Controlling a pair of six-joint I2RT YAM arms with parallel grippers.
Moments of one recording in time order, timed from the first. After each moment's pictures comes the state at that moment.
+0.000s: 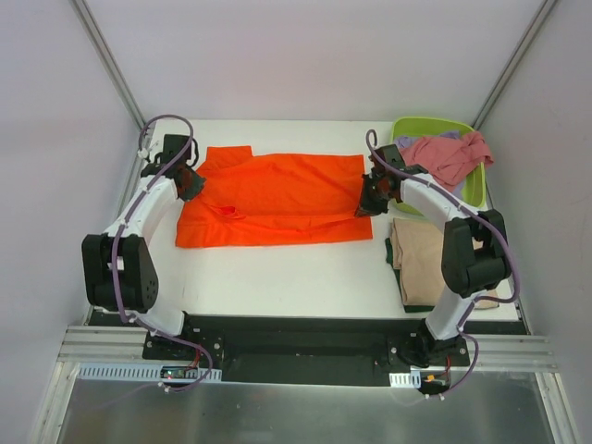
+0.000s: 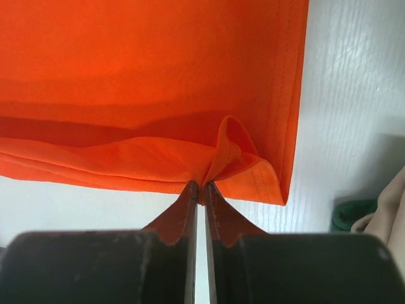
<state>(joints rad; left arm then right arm) -0.04 1.52 1.19 -0.62 -0.23 -0.85 0.33 1.74 1.28 -0.64 -0.16 0.45</state>
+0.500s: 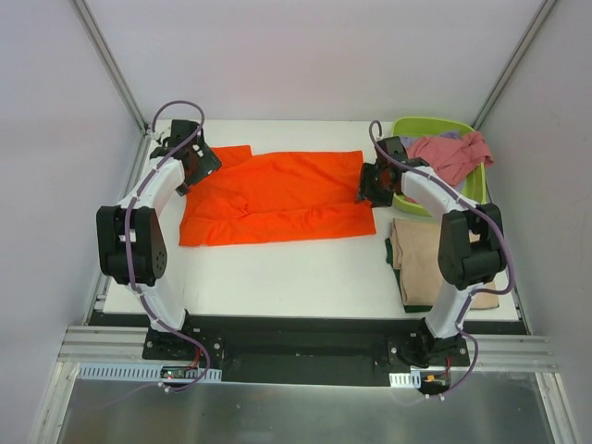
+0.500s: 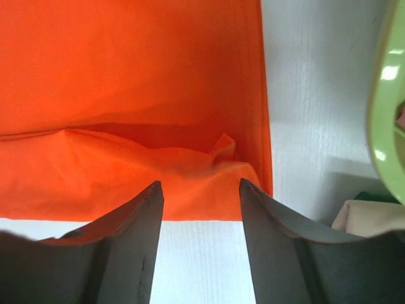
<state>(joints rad) -0.04 1.76 1.39 -0.59 -0.19 -0.72 0.30 1.82 1.36 -0.62 -0.07 0.44</state>
